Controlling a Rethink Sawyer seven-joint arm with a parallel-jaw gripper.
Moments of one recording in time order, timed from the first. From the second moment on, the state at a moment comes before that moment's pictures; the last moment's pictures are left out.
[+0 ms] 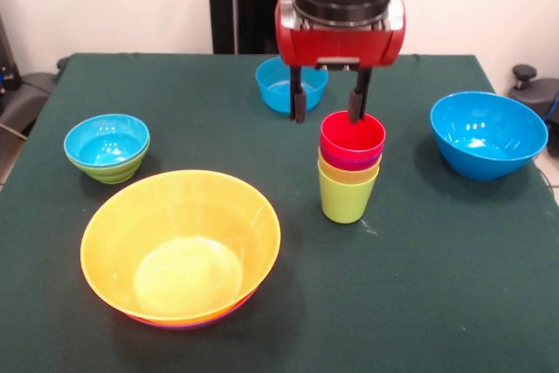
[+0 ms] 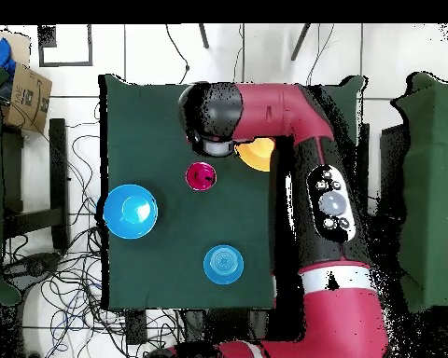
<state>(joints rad) -0.35 -0.61 0.32 1.24 -0.30 1.05 1.80</state>
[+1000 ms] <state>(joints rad) -0.29 -0.55 0.21 1.20 -0.29 1.05 1.83</state>
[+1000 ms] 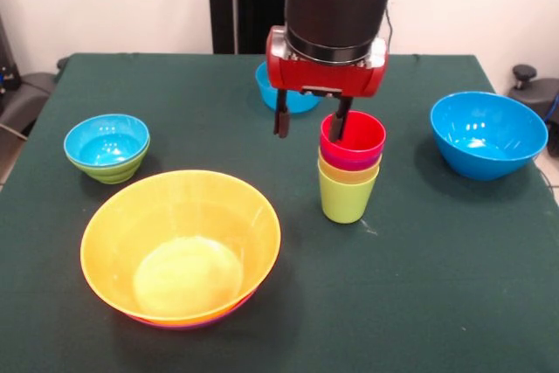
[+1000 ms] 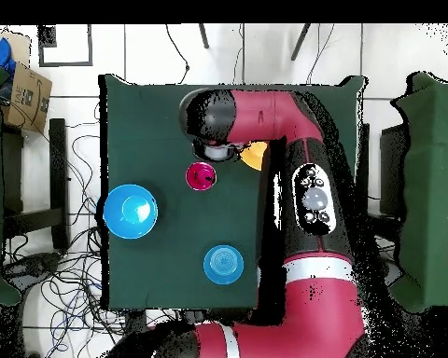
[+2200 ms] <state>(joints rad) -0.29 -0.50 0.14 1.20 -0.28 1.05 1.83</state>
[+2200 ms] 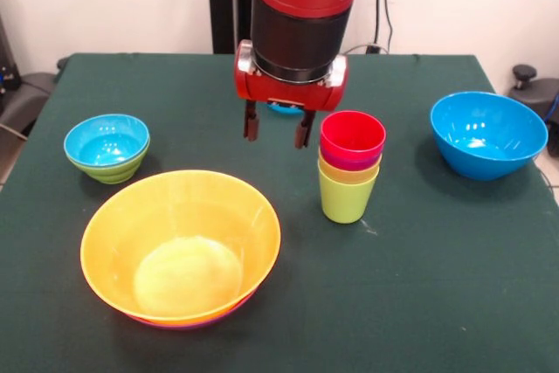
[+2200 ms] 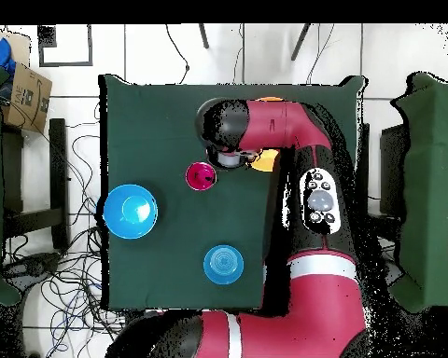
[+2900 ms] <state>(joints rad) -0.29 -0.46 0.14 1.20 -0.26 0.95 1.83</state>
